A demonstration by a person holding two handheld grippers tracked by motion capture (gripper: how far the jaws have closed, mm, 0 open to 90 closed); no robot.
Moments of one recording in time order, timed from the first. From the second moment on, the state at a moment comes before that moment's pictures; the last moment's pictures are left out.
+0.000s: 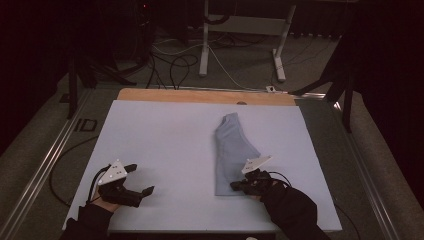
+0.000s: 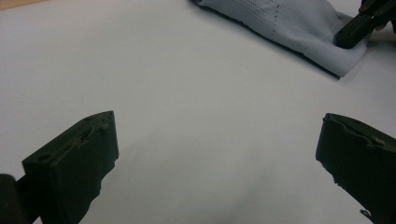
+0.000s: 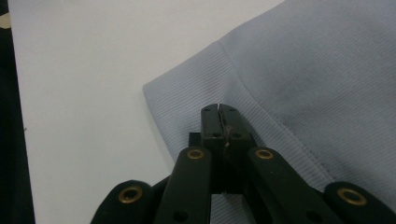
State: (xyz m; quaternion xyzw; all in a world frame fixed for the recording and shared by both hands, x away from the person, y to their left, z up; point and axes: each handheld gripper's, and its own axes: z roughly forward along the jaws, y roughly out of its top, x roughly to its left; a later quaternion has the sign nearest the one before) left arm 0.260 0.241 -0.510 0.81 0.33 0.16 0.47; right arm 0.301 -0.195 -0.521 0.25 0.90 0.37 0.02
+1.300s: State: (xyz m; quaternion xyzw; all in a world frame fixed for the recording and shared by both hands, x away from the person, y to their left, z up) left arm 0.260 0.244 -0.509 0.80 0.33 0.16 0.47; right arm 0.319 -0.201 -0.490 0.25 0.86 0.44 0.06
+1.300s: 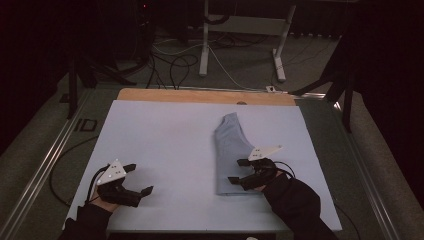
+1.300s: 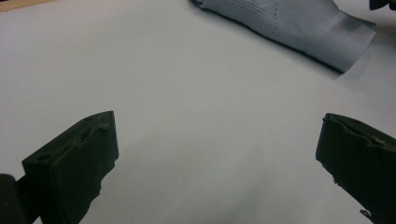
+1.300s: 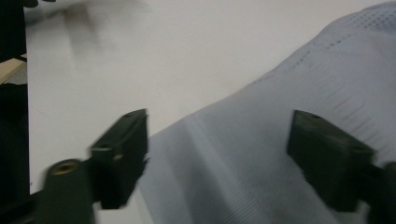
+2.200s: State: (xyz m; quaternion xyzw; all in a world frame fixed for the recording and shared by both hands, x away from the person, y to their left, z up) left arm 0.261 0.246 -0.508 0.80 0.33 0.16 0.47; right arm 0.331 -0.232 -0.478 0.26 0.84 0.47 0.09
